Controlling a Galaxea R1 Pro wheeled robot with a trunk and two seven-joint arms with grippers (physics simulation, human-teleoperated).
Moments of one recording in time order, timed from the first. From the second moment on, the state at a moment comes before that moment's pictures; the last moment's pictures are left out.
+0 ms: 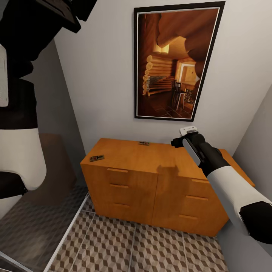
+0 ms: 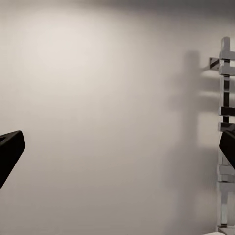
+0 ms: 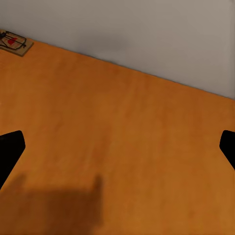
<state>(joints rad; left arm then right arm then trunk) -1.52 0.11 -0.08 -1.42 1.40 1.00 -0.62 -1.18 -0.13 0.39 -0.86 -0.29 0.84 -0.22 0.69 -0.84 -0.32</state>
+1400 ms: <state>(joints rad) -1.51 0.11 -0.09 -1.42 1.39 1.00 -0.62 -1.18 -0.13 0.41 -0.86 -0.29 0.84 -0.22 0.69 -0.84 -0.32</state>
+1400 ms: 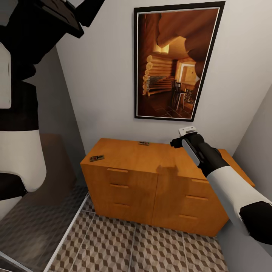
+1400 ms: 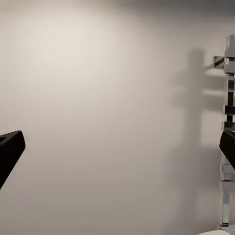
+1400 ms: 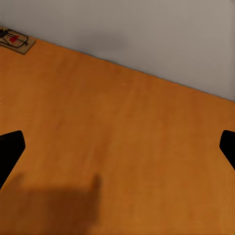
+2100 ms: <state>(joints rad) -1.51 0.11 -0.09 -1.42 1.39 1.00 -0.62 -1.18 -0.13 0.40 -0.86 -0.28 0.84 -0.22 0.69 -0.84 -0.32</state>
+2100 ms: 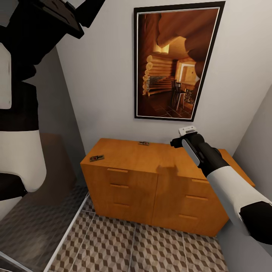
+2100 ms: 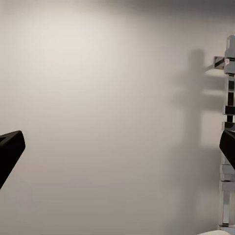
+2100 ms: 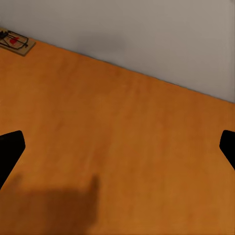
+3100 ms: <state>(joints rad) -1.51 0.11 -0.09 -1.42 1.39 1.00 -0.62 -1.18 -0.13 0.48 -0.87 -0.28 0.83 -0.22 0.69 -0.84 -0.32</state>
